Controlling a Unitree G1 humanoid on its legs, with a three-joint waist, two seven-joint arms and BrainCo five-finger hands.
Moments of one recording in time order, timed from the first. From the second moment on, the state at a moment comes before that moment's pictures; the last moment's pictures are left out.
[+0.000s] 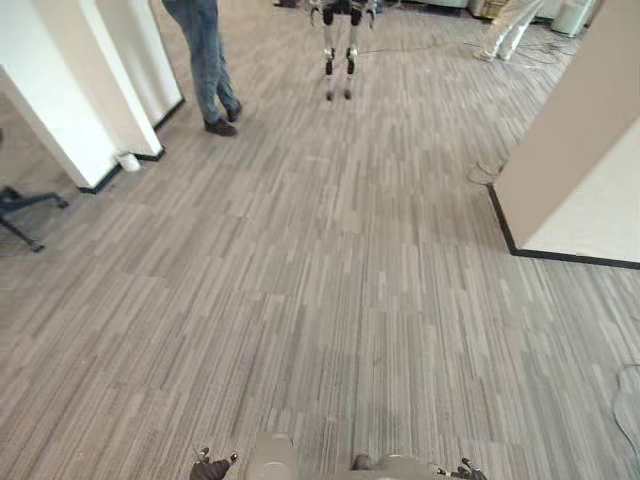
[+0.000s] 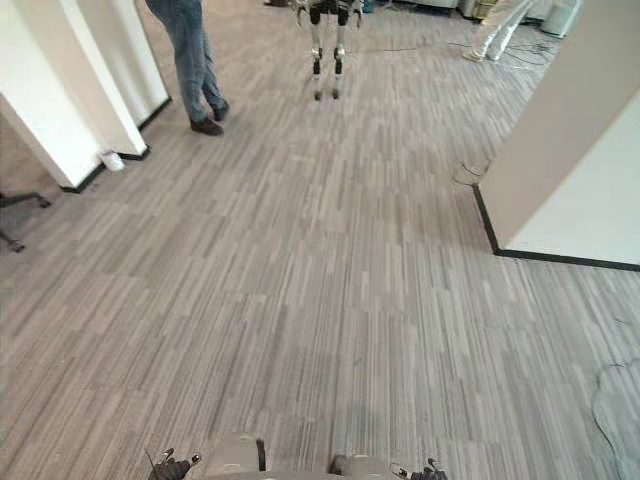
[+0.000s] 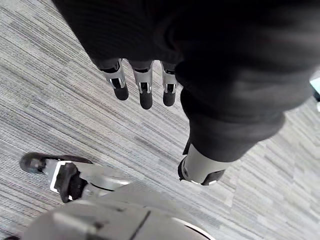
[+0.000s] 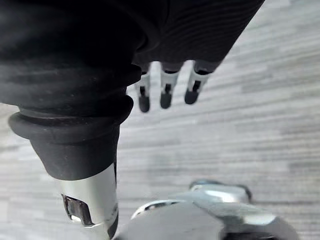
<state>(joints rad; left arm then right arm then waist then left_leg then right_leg) 0.18 0.01 0.39 0.96 0.05 -0.08 0.14 0.16 -0.09 -0.18 1.03 0.03 -0.06 -0.06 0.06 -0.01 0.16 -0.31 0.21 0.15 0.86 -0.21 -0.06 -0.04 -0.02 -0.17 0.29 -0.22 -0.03</state>
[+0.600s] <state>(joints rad) 0.18 0.10 0.28 1.07 0.05 -0.07 0.14 0.16 -0.06 -0.22 1.09 0.01 -0.08 -0.04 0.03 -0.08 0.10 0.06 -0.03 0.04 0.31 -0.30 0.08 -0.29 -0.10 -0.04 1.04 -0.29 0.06</state>
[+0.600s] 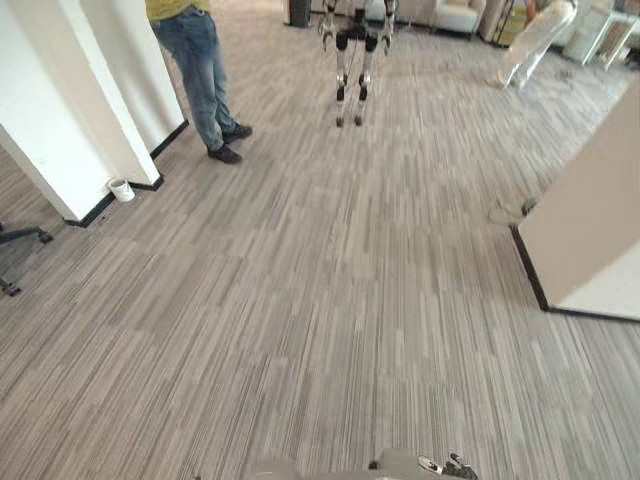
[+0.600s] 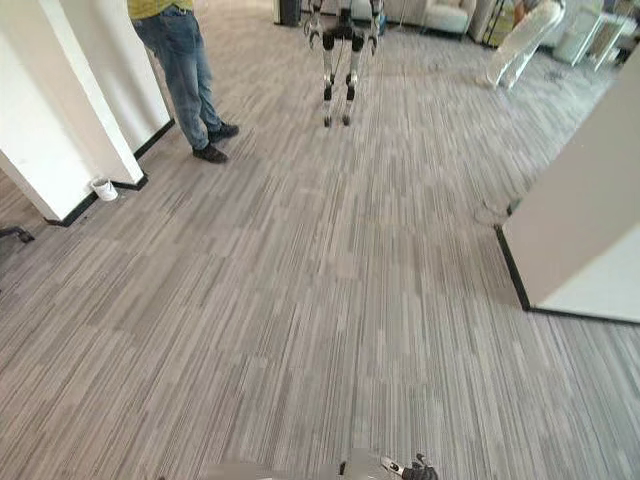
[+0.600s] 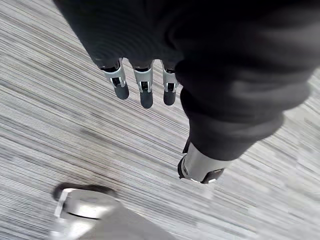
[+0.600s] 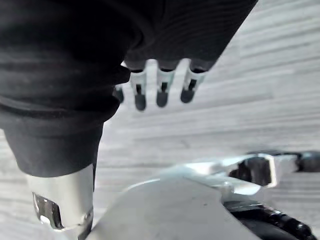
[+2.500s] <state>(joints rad) 0.10 -0.01 0.30 0.92 0.05 -0.12 0.13 0.11 0.01 -0.22 1.03 -0.01 -0.06 -0.05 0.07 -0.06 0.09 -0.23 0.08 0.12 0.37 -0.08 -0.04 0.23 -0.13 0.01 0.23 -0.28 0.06</state>
